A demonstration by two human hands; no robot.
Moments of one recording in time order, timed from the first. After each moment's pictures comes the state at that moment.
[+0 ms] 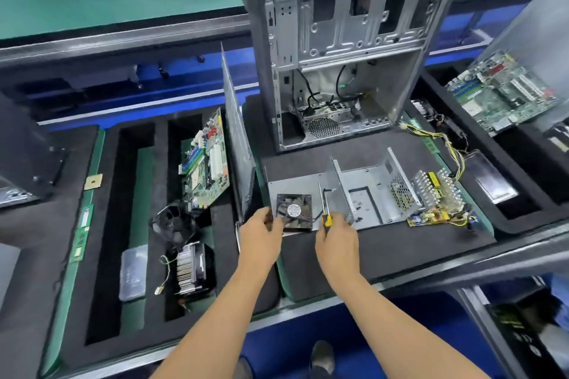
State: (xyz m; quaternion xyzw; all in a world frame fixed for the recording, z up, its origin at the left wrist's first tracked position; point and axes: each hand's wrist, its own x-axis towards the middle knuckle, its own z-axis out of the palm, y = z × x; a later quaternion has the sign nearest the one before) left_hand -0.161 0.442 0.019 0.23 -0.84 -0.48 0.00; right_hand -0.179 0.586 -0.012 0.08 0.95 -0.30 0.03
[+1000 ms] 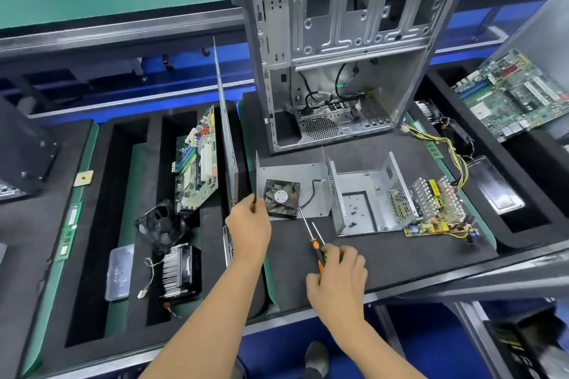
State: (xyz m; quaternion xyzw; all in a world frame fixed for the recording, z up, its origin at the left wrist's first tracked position) left_hand -0.202 0.455 0.016 0.34 -0.80 -0.48 0.11; right_hand -0.135 0.617 -0.045 -0.01 0.98 -0.17 -0.06
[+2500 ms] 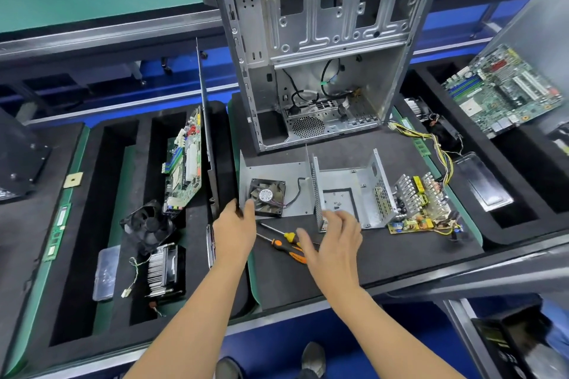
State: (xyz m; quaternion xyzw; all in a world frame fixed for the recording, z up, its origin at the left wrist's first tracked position) left_hand -0.192 0.463 0.013 0.34 -0.84 -0.43 0.04; right_hand -0.181 0.640 -0.027 -0.06 0.93 -0.31 -0.17
